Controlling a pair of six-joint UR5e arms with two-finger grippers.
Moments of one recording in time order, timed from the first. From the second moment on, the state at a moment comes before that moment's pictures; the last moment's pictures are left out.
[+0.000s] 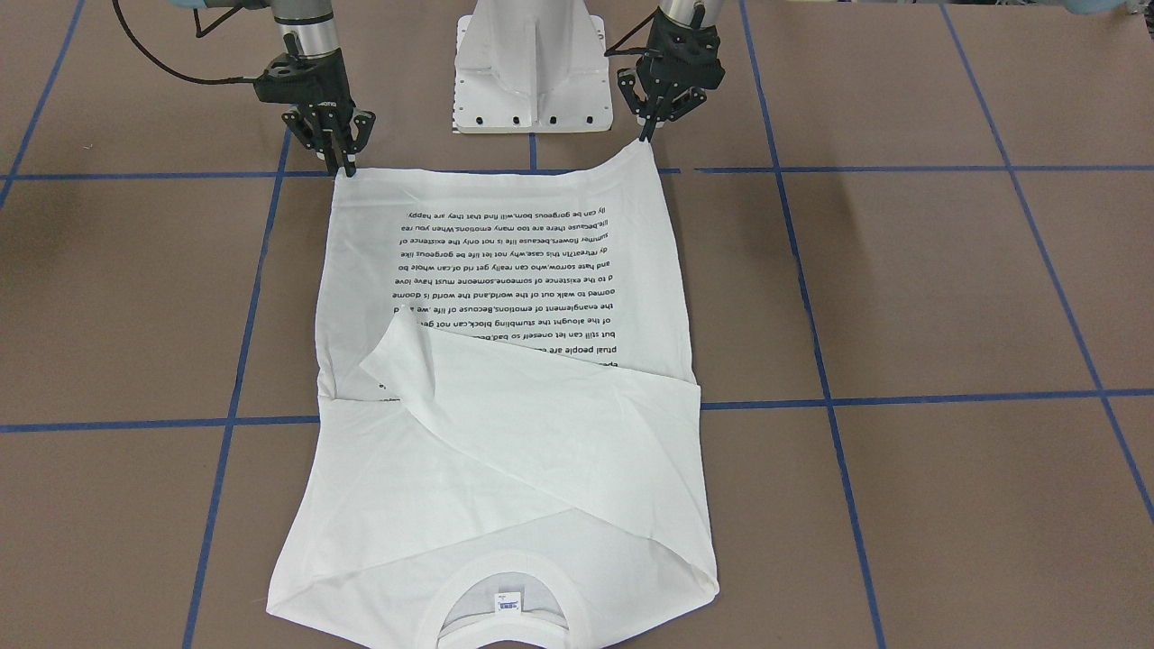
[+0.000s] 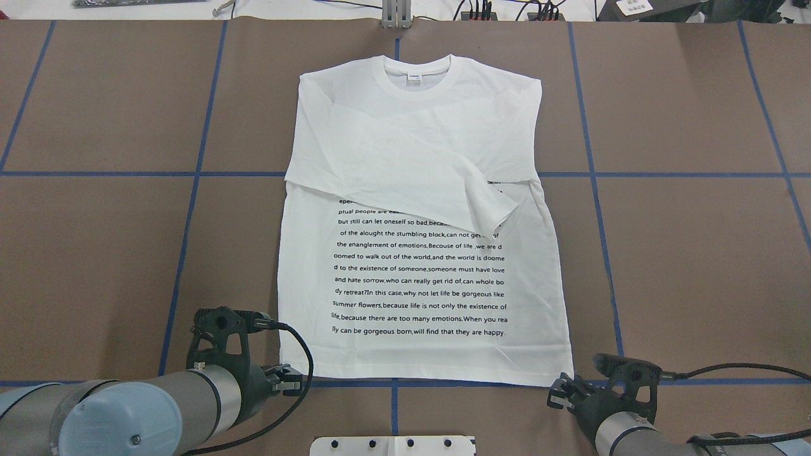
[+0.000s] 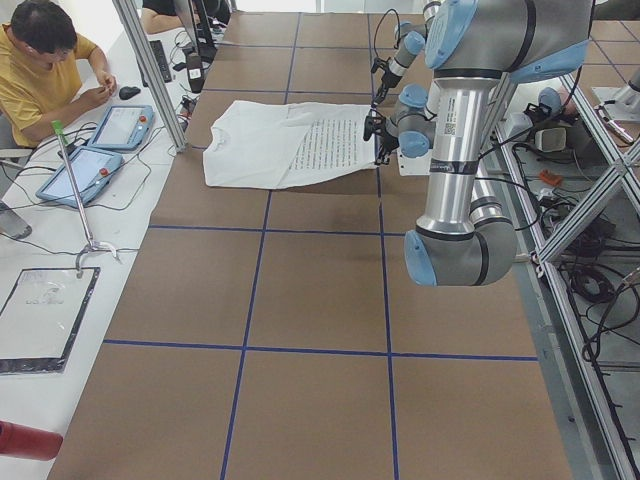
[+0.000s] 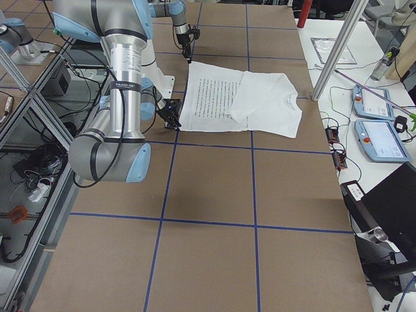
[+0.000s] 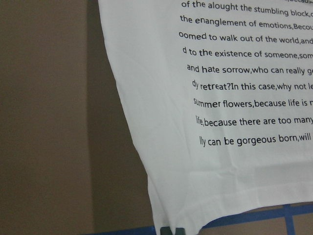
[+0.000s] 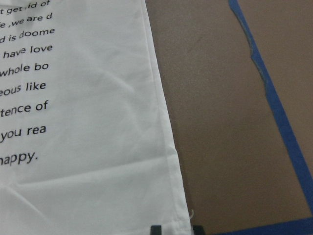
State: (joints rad) left arm -0.10 -1.76 -2.20 -1.75 -1.43 -1.43; right arm -0.09 -1.68 2.12 -1.27 1.07 1.84
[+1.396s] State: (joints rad) left arm -0.15 -1.86 -2.59 -1.34 -1.61 -1.40; right arm 0.06 -1.40 2.70 -2.18 1.41 1.82
